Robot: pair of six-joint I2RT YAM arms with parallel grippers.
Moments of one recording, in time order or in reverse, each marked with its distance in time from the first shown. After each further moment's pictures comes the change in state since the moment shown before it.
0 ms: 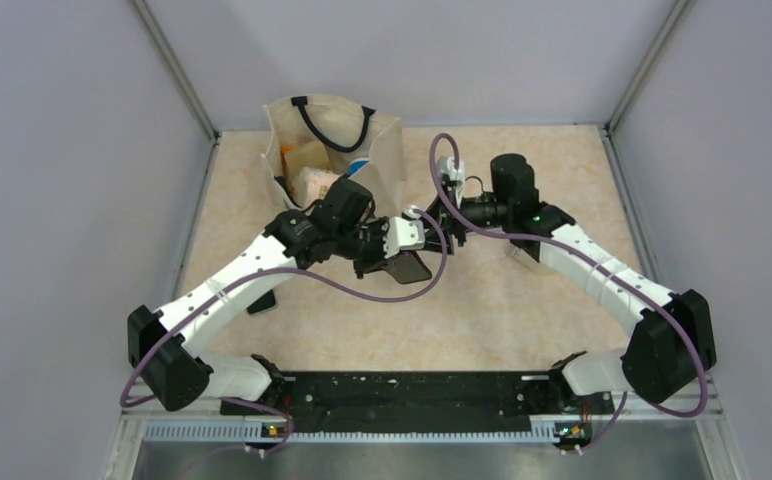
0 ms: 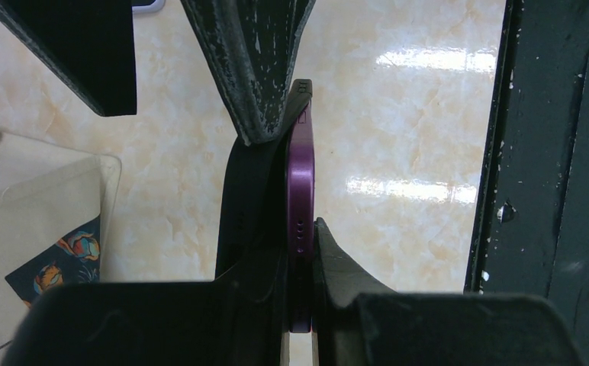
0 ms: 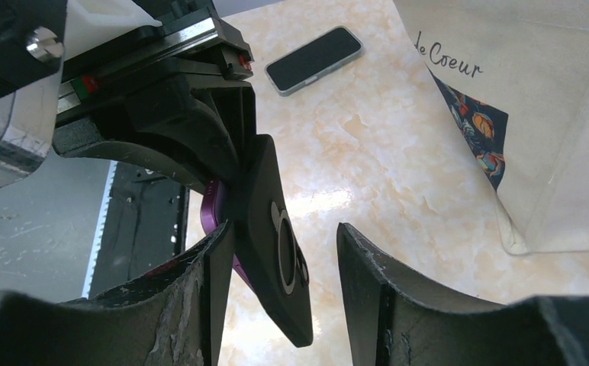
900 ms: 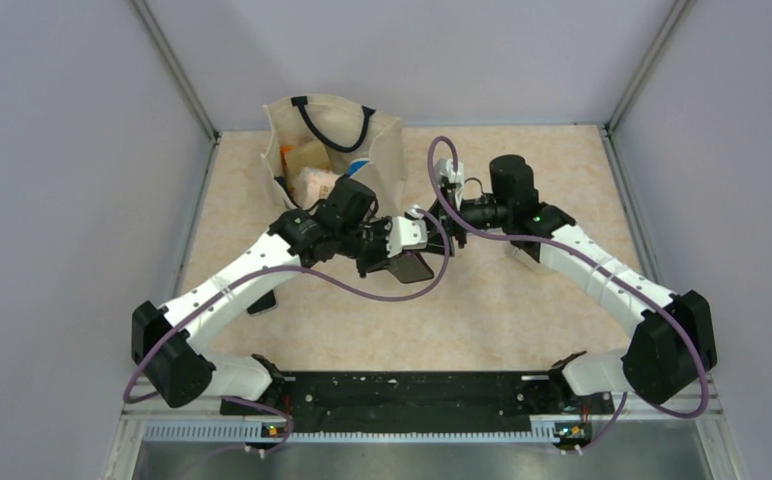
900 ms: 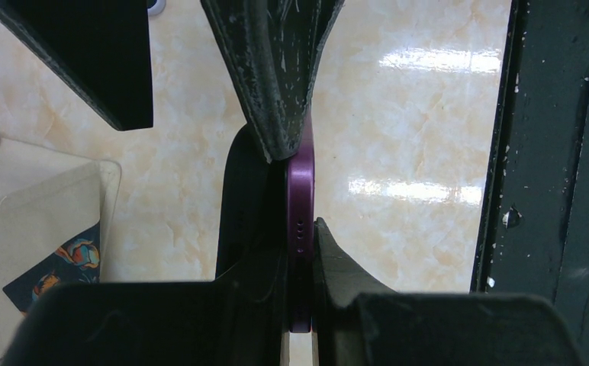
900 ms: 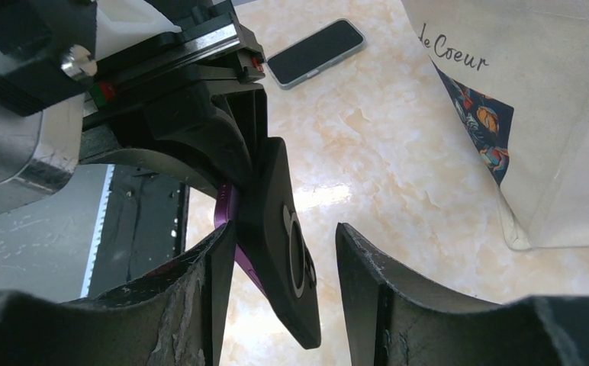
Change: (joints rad) left arm -0.001 0.019 -0.002 0.018 -0.002 0.001; right arm 0.005 -0.005 0.000 -0.031 0.008 -0.026
